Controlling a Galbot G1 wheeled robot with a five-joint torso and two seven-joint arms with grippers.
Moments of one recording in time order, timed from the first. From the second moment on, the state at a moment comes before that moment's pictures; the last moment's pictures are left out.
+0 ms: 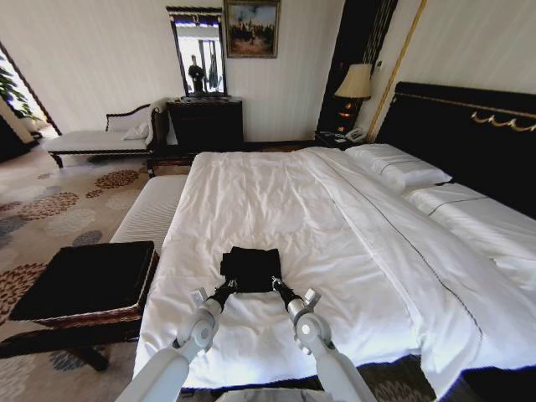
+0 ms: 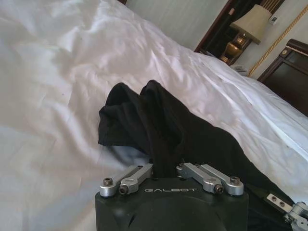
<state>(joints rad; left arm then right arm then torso) 1.20 -1.12 -0.07 -1.78 -0.95 0.13 -0.24 -1.27 1.39 0.21 1.74 0.88 -0.19 0.20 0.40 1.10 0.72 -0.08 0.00</state>
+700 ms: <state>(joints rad) 1.28 -1.06 -0.15 -1.97 -0.79 0.07 -0.21 -1.31 1.37 0.19 1.87 0.55 -0.08 0.14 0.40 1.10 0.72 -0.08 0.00</state>
